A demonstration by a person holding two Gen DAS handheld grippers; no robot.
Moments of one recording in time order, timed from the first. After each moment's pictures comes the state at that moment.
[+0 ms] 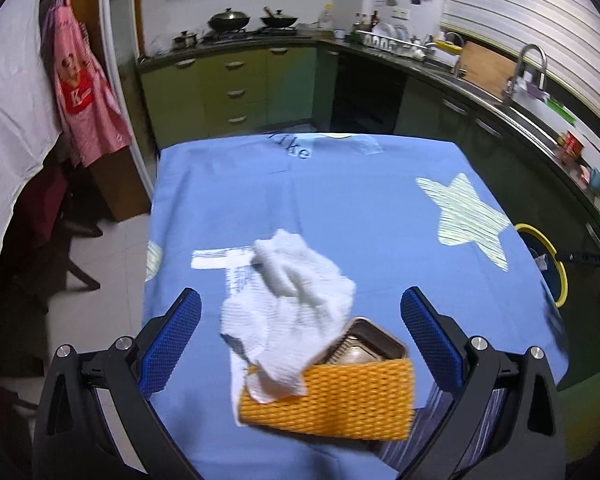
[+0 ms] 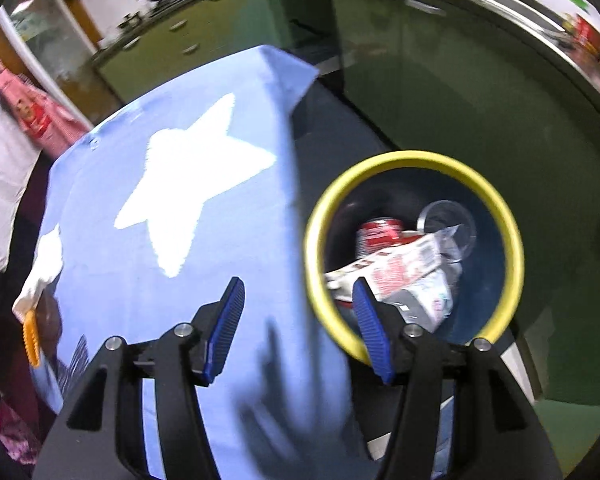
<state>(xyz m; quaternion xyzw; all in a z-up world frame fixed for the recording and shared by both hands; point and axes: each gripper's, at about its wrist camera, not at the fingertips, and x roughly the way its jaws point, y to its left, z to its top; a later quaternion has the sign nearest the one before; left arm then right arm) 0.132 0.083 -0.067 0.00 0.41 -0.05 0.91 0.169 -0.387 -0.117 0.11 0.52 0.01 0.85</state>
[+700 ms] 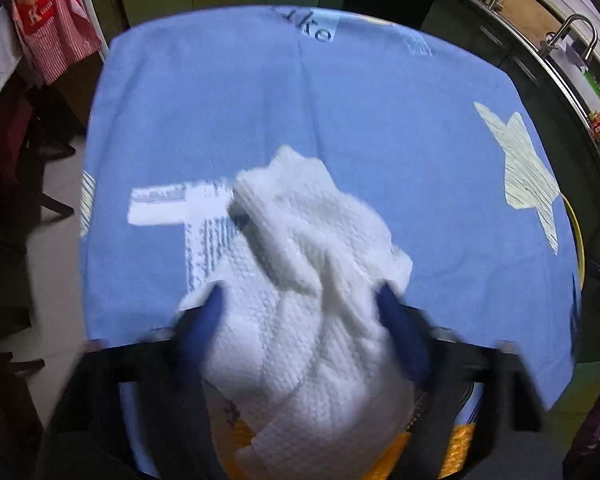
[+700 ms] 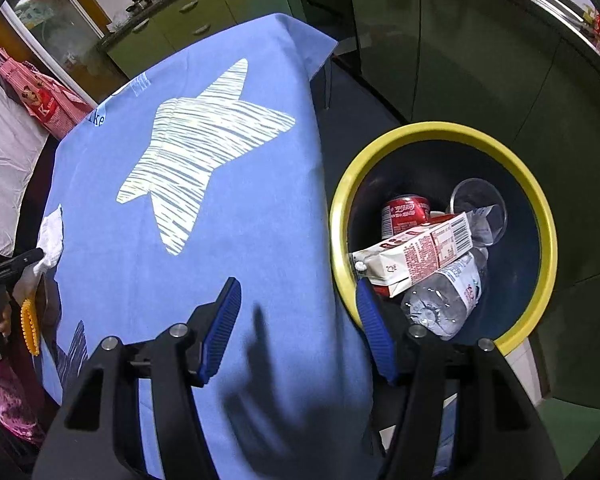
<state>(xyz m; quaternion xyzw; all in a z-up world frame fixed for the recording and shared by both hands) 0.236 0.090 -0.173 -0.04 0.59 -0.07 0.81 0.172 -0.381 -0.143 0.12 0.55 0.03 0.83</state>
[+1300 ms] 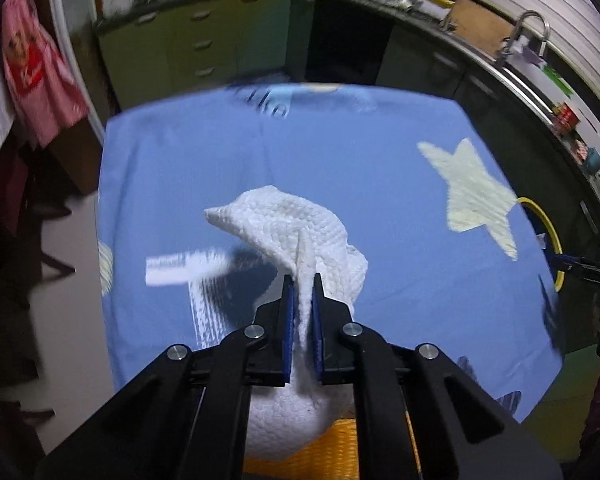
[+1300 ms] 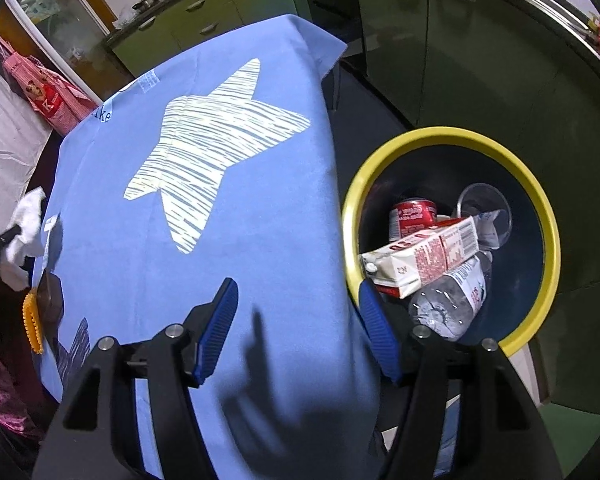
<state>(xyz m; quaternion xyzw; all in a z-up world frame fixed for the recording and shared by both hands) 0.215 0.069 -0.090 0.01 0.49 -0.11 0.86 0.168 -0.373 -0.139 0.11 0.54 0.04 0.83</state>
